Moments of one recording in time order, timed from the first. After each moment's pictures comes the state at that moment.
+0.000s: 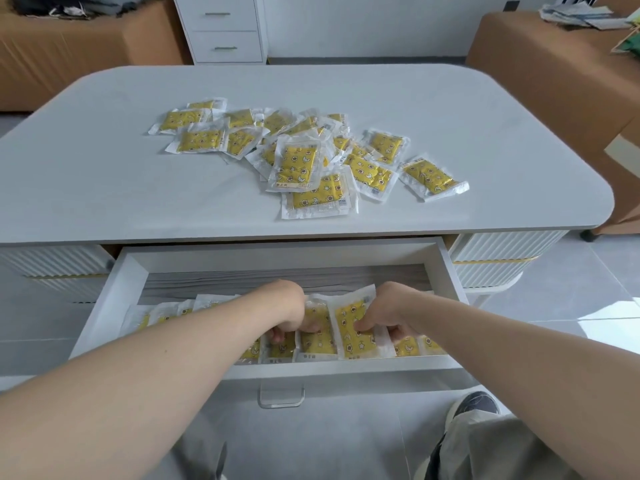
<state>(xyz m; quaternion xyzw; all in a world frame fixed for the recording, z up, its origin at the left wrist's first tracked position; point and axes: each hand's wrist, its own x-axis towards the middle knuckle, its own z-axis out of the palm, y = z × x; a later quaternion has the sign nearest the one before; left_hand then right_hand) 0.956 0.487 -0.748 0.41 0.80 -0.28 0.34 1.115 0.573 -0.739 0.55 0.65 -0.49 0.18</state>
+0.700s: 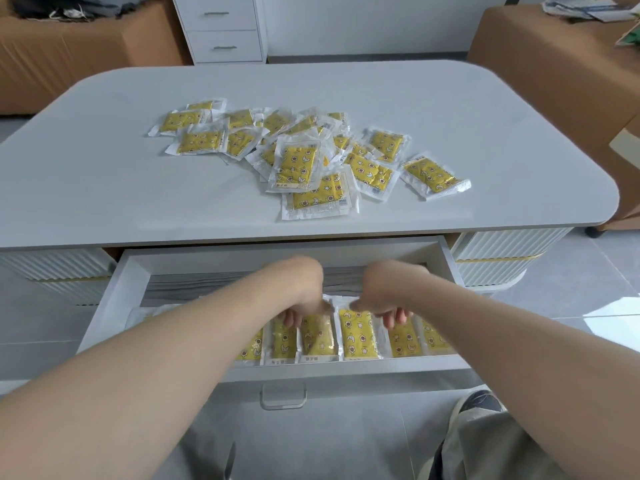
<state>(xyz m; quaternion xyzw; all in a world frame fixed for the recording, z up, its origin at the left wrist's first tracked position) 0.971 0.497 -0.688 0.47 0.79 -0.20 0.34 1.092 0.579 -0.700 0.43 0.81 -0.21 0.34</state>
